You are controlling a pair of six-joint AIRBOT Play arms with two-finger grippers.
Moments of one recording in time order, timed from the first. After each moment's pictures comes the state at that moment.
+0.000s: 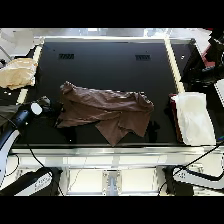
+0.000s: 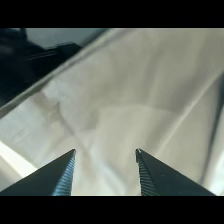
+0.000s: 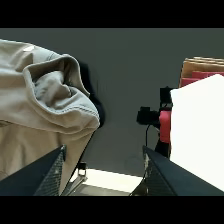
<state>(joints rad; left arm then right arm) 0.03 -1.14 0.71 1.34 -0.77 -2.56 -0.30 -1.32 1.61 -1.20 1.48 1.29</state>
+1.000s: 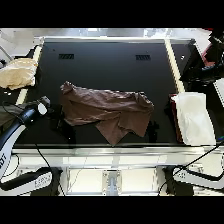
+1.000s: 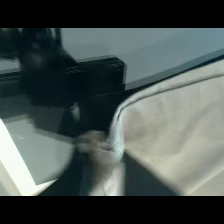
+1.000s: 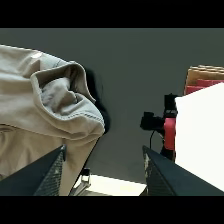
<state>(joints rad) 0.02 -1.28 0.70 1.42 -0.74 -2.79 -0.30 -1.32 1.61 -1.18 1.46 1.29</state>
